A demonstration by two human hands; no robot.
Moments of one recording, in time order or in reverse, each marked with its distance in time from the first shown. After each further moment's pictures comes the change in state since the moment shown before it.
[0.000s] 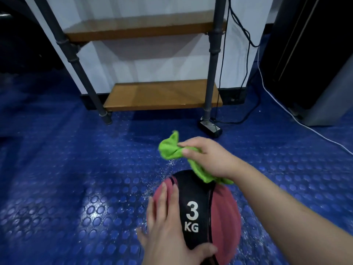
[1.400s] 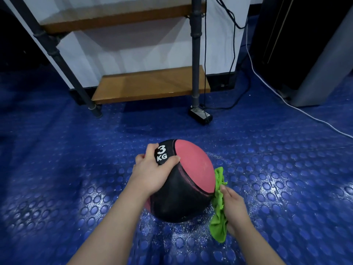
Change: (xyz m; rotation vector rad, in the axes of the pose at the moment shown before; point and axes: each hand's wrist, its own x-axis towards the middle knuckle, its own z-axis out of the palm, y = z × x) left_hand 0.084 0.006 -0.033 -0.307 0.066 -0.100; right_hand -0.128 0.114 0.089 0.845 0.523 0.779
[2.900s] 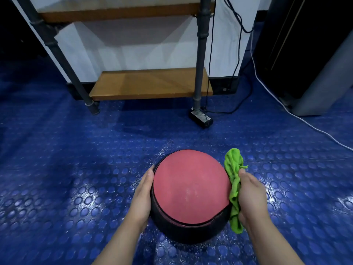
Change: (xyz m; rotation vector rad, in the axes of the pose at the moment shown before) left_hand 0.005 -0.070 0.051 -0.845 -0.111 0.036; right_hand 0.010 -0.060 -0.011 0.136 0.179 -0.245
